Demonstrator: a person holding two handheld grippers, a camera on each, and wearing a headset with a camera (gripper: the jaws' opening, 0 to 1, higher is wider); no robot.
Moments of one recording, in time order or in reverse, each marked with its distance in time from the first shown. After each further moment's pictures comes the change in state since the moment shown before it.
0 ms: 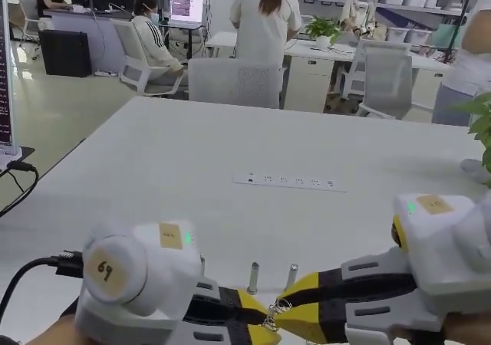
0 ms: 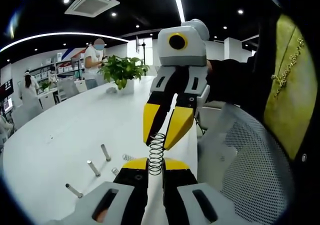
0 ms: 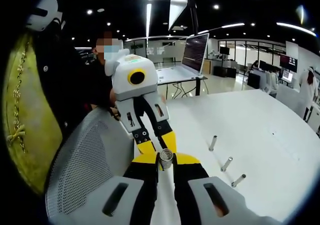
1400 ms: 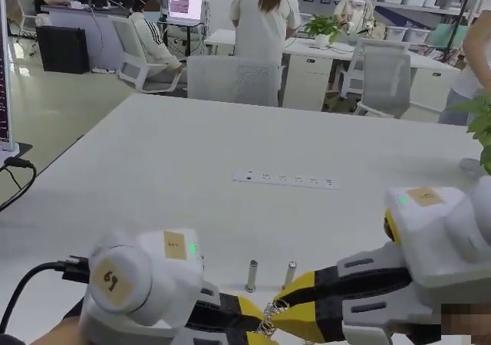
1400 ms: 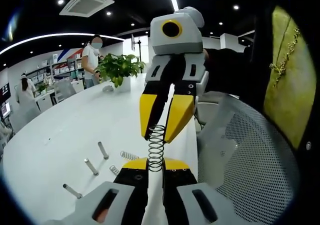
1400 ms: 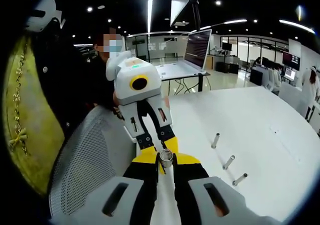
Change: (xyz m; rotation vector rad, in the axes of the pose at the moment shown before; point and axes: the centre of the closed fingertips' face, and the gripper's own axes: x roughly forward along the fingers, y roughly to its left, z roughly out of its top) left arm 0.006 -0.005 -0.012 0.041 0.026 -0.027; right arm 0.003 0.003 0.002 -0.007 0.057 0.026
